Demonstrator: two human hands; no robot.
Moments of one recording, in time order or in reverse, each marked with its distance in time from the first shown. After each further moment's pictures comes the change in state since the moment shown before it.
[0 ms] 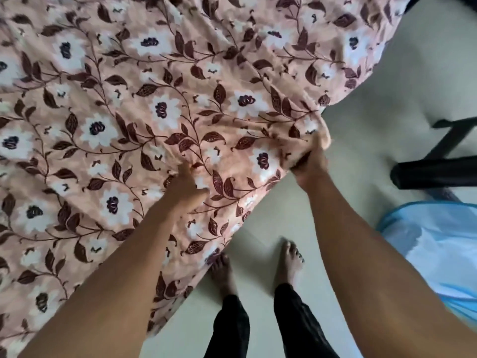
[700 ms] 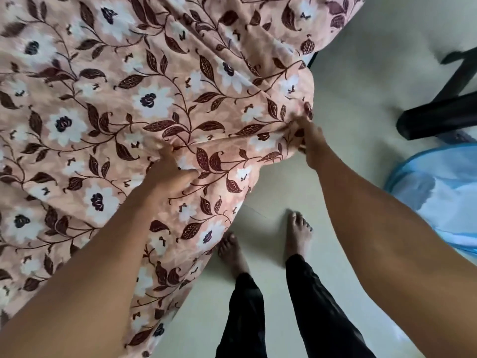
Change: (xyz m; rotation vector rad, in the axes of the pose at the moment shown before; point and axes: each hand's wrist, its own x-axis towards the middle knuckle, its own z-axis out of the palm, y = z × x) left_hand 0.014 0.000 0.005 0.175 -0.023 -0.024; right_hand 0.045 0.028 -0.061 -0.464 0.153 0.002
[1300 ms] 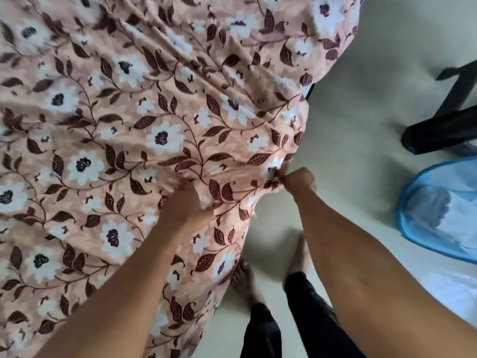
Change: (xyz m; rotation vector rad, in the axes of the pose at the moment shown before) left_hand -0.017 0.015 -0.001 0.408 0.024 0.071; right_hand 0.000 0.051 0.048 -0.635 0.188 0.044
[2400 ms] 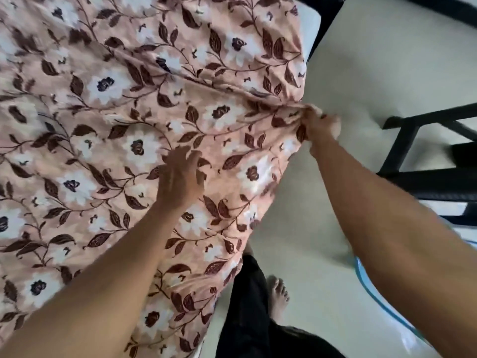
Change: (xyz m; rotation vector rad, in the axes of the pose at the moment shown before) left_hand 0.196 0.201 -0.184 0.029 0.507 0.525; right_hand 0.213 -0.210 -0.277 0.626 0.275 -0.025
